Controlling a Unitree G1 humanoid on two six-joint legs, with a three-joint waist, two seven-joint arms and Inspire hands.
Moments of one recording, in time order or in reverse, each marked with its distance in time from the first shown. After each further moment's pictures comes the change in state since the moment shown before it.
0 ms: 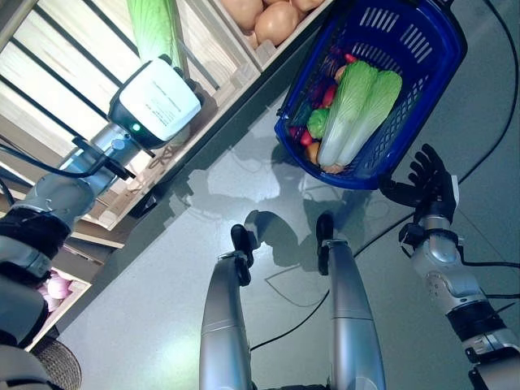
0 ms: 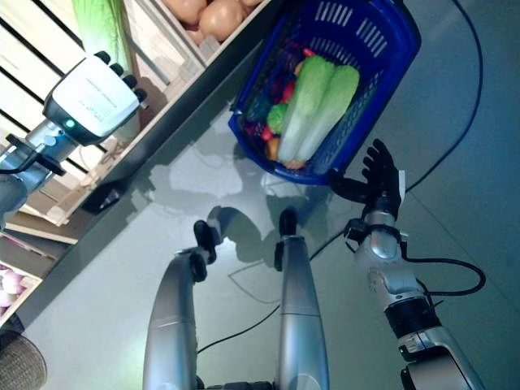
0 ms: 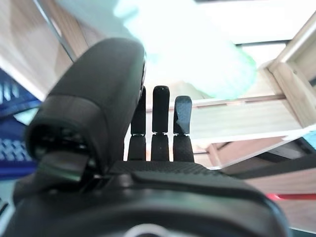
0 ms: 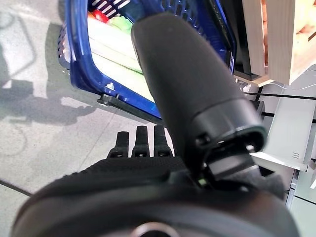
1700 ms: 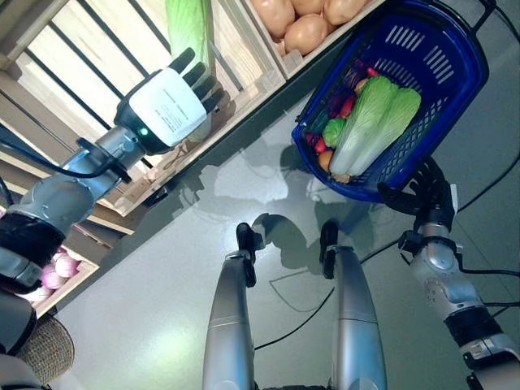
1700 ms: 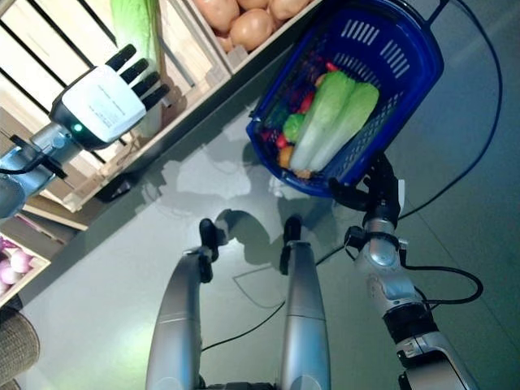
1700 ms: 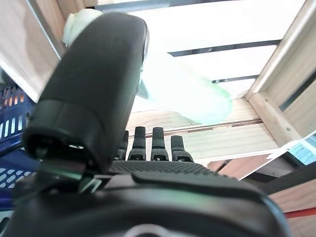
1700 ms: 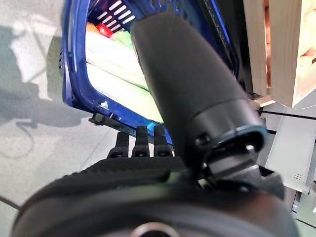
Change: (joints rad) left arm 0.051 0.050 0.039 -0.098 0.087 -0.005 -0.157; right arm 0.020 0.019 -0.002 0.040 -0.010 -0.026 0.000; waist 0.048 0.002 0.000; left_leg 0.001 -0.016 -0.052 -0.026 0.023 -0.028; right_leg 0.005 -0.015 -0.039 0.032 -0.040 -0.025
